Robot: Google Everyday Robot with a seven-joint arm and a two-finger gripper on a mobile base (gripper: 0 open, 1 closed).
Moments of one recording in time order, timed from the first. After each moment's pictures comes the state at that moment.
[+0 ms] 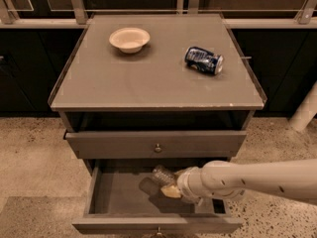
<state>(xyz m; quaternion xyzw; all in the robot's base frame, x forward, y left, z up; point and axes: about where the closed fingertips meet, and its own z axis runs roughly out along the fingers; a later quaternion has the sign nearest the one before) 0.501 -0.068 0.475 -0.39 0.86 0.15 0.29</state>
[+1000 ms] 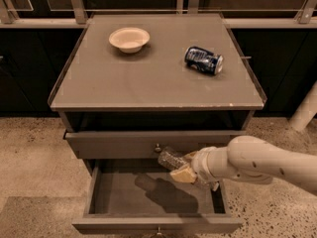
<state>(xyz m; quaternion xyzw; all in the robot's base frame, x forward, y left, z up) 0.495 -0.098 0.600 -0.40 0.84 0.16 0.31</state>
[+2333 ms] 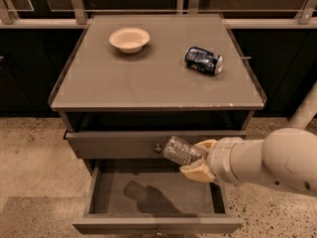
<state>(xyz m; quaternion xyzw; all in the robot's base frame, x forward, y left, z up) 0.438 -0.109 0.740 -0.46 0.80 0.10 0.37</state>
